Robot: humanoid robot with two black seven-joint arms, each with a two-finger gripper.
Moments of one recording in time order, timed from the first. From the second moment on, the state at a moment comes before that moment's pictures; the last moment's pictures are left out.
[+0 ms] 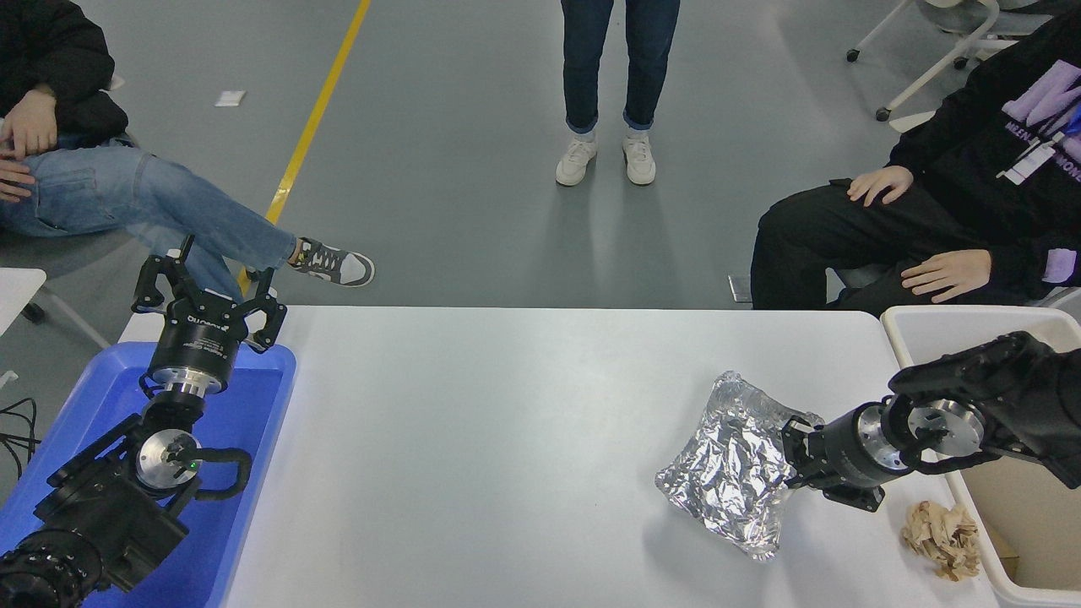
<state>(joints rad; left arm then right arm) -0.60 0.26 -0.88 -0.39 -0.09 -0.65 -0.48 1.43 -0.38 -1.16 1.10 0.33 0.38 -0.10</state>
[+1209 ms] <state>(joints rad) -0.60 0.26 -0.88 -0.39 -0.09 -0.65 -0.48 2.47 -0.50 -1.41 1.49 0.20 0.78 -0.10</state>
